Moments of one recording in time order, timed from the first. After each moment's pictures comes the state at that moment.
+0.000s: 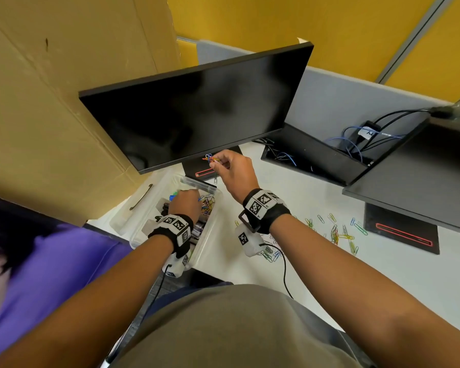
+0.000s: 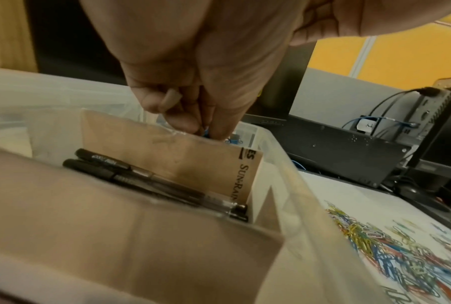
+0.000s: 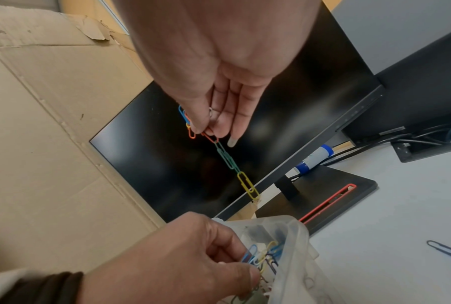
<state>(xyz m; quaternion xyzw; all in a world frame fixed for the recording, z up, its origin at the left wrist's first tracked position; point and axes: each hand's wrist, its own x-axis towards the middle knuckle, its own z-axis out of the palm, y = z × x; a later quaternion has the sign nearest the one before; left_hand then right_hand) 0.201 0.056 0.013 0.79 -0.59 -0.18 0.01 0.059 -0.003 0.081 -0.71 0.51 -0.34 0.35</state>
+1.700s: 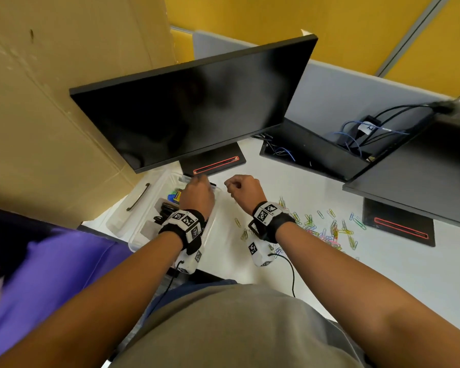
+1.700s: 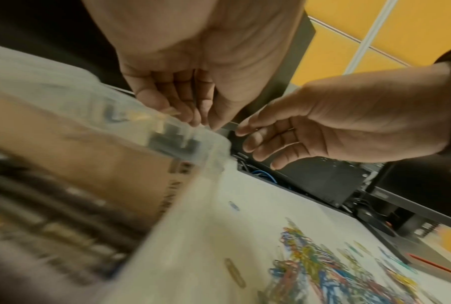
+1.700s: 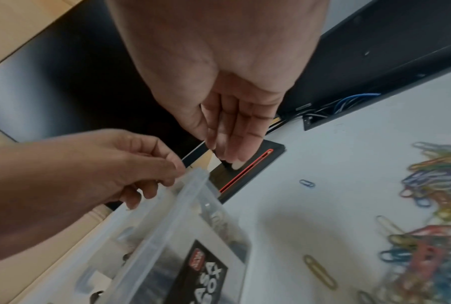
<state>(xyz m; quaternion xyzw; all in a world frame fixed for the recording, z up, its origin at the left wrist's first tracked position) 0.180 0.036 0.009 0.77 -0.60 -0.18 0.13 0.033 0.001 0.011 -0.66 0.60 -0.20 0.41</state>
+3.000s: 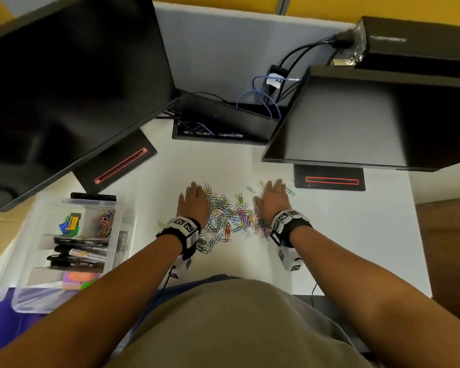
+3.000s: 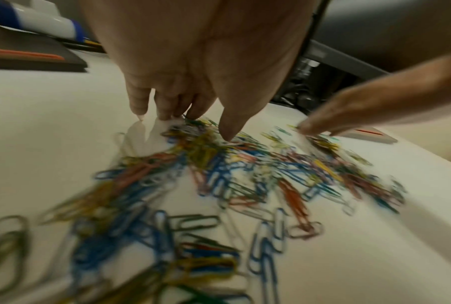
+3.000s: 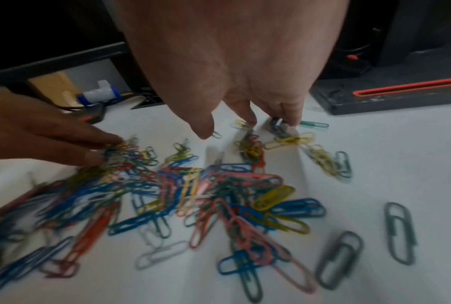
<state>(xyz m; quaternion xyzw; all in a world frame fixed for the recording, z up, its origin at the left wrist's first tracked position) -0.020 0.007 -0.095 0.61 -0.74 -0.21 -0.18 -0.253 0.031 -0.084 -0.57 0.77 0.13 0.28</state>
